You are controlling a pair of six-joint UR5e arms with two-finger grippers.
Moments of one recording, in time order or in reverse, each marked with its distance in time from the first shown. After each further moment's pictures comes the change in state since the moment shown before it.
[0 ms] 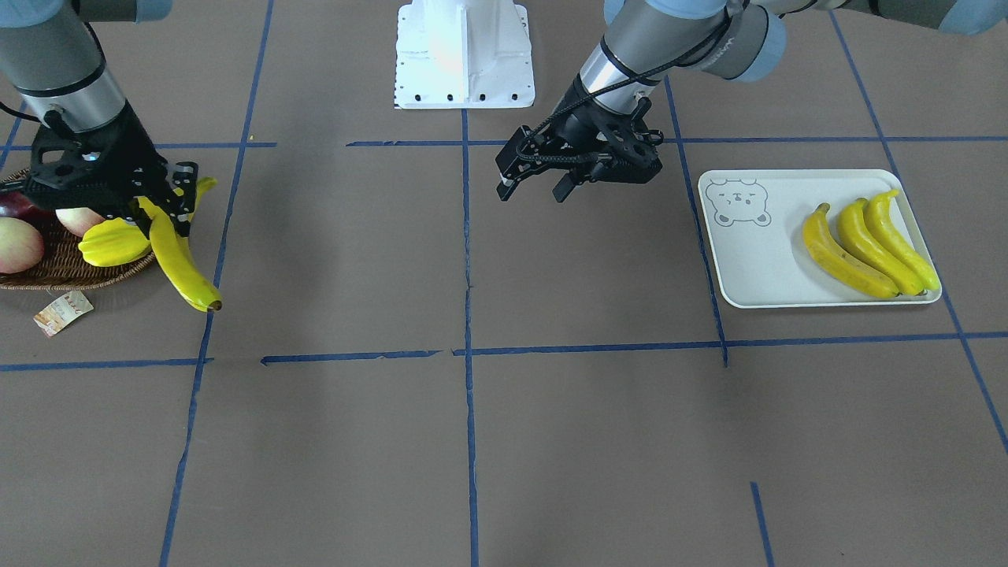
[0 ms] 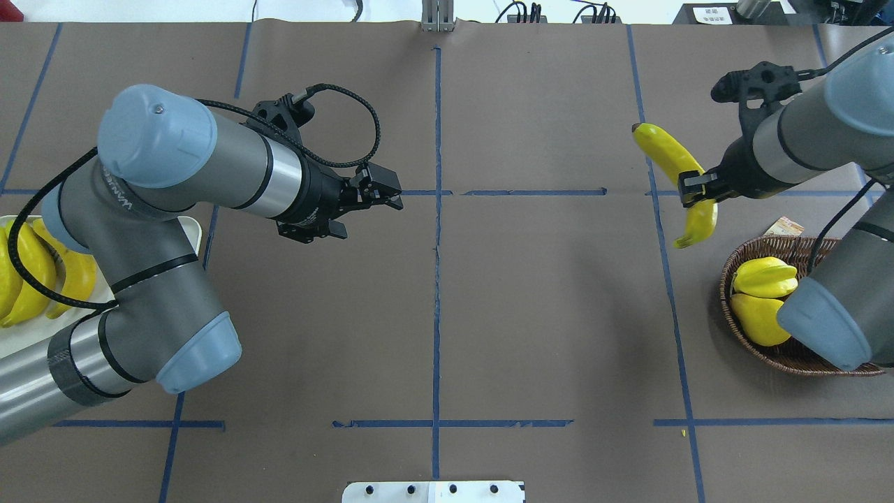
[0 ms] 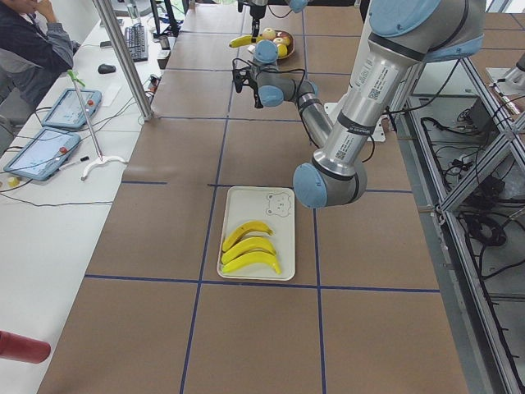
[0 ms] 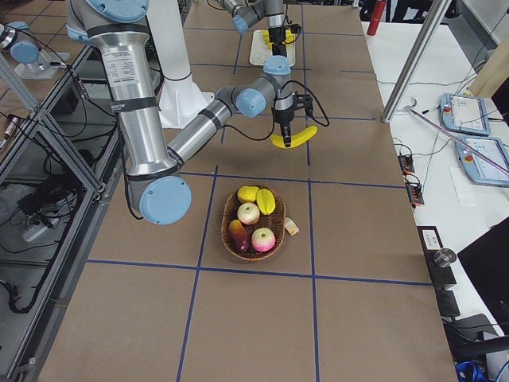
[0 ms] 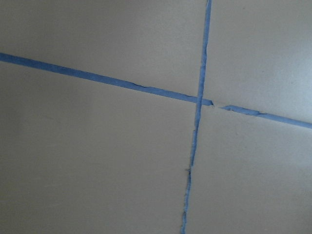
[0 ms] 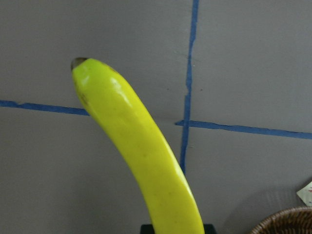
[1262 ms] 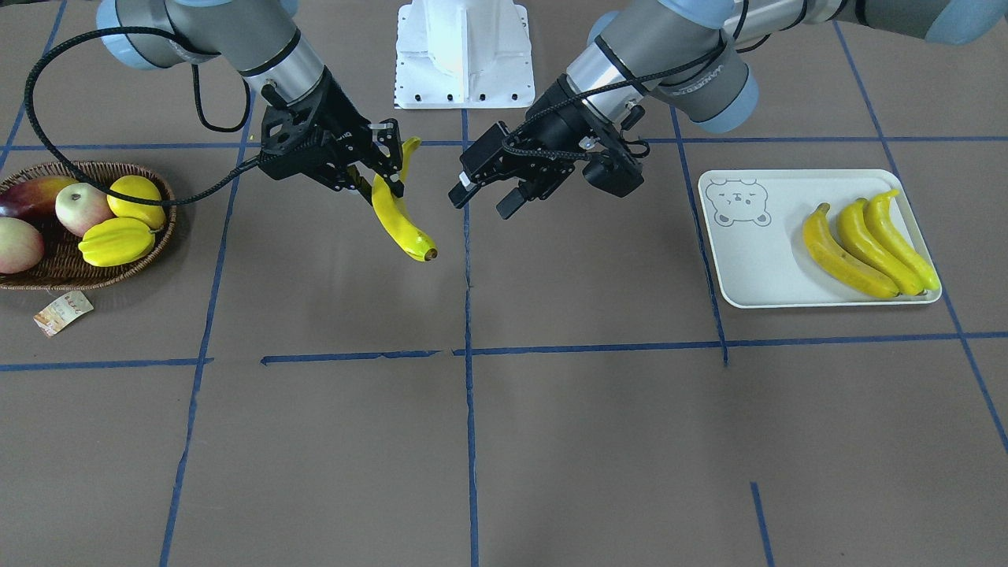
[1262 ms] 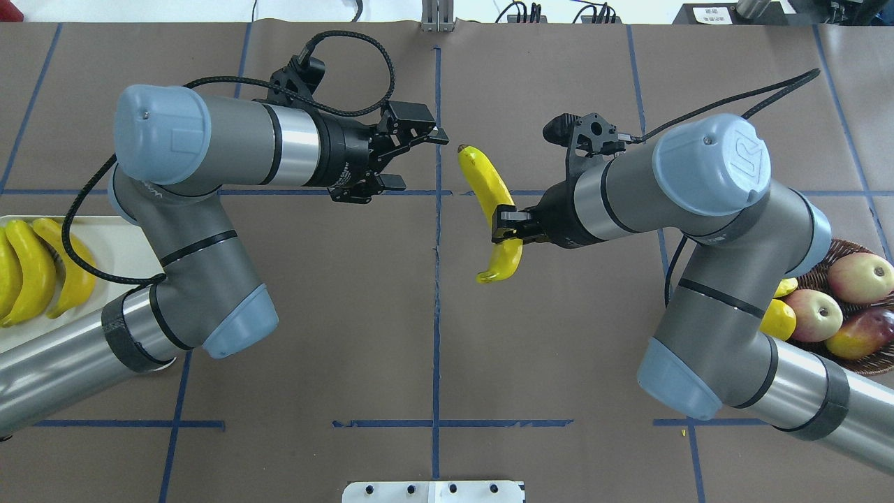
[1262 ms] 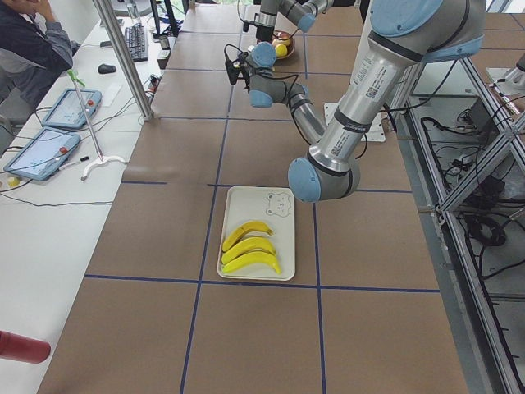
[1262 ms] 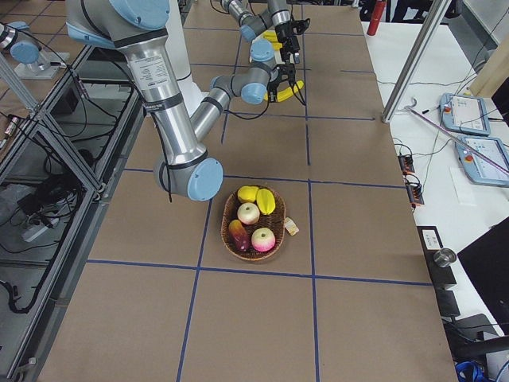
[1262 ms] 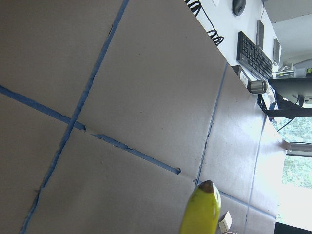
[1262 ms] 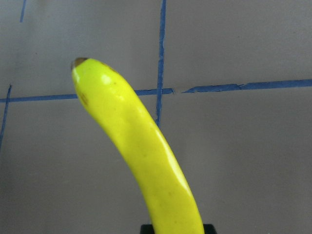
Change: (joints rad) left arm -0.010 -0.082 0.168 -0.432 0.101 -0.228; right arm -0.237 0.186 -0.138 0.435 -0.009 0.457
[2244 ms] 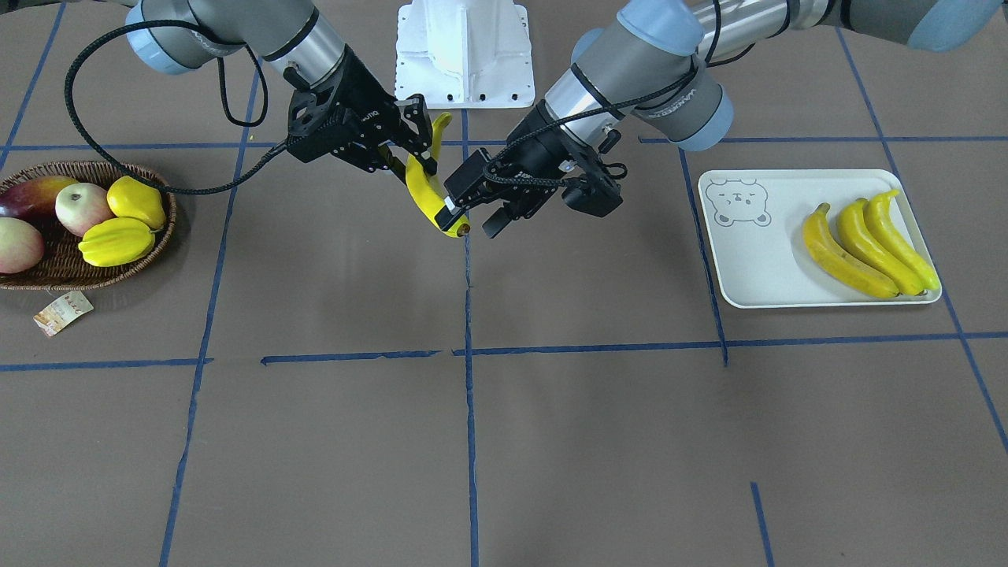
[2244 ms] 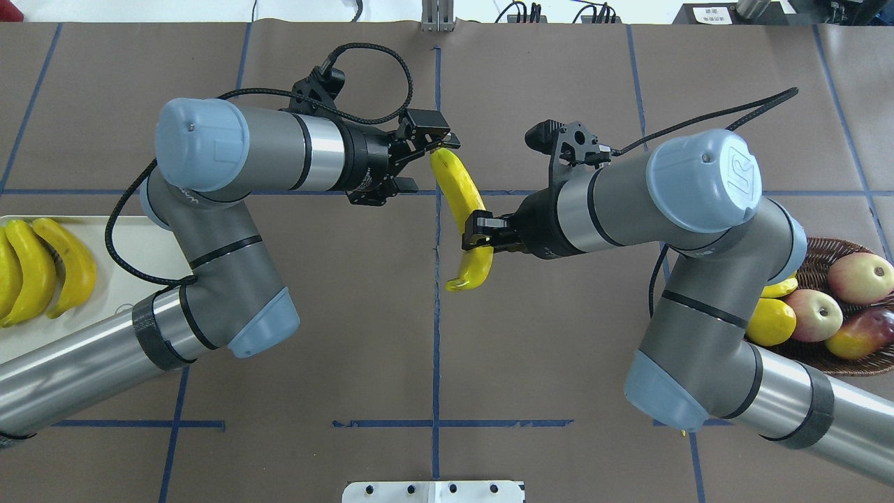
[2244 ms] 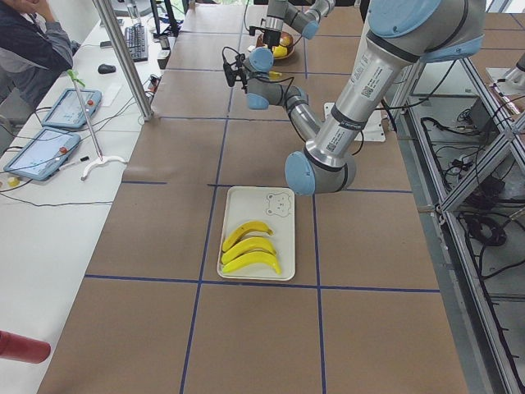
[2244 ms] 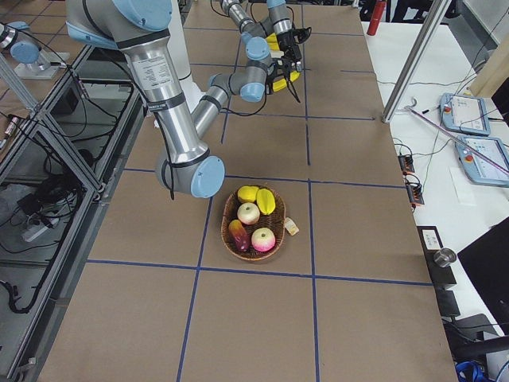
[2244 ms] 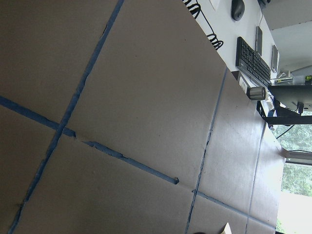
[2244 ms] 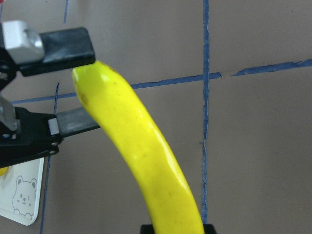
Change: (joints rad) left arm 0.026 -0.031 0.073 -0.023 0.037 0.001; right arm -0.029 0.026 -0.009 0.087 -0.001 0.070
